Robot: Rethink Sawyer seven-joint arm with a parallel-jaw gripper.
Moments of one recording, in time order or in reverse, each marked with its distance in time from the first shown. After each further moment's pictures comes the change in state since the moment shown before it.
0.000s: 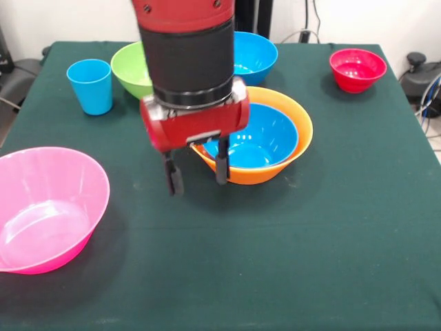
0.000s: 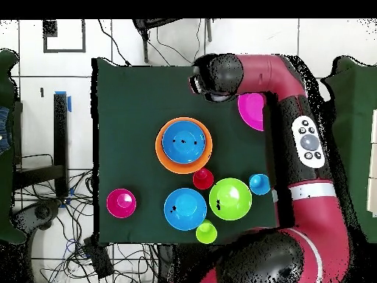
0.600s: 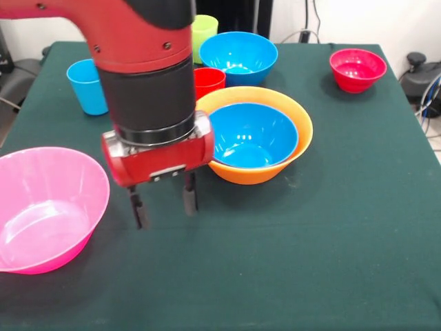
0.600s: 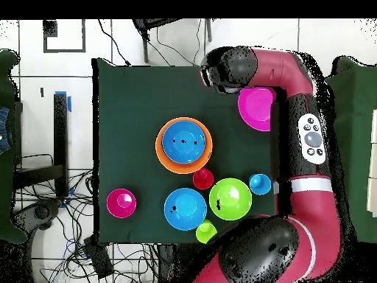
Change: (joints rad) arm -0.001 0.095 0.000 -0.161 0.000 0.035 -0.114
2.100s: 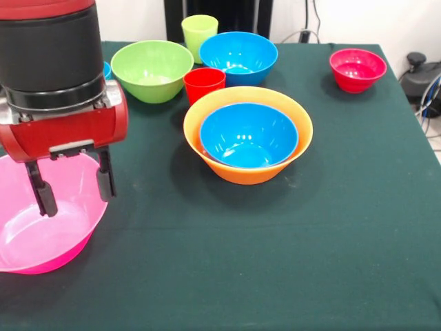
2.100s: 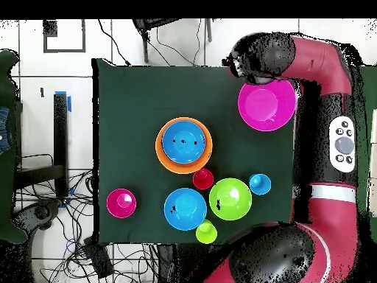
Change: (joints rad) arm -0.038 -0.041 -0.013 -0.095 0.001 0.073 -0.133
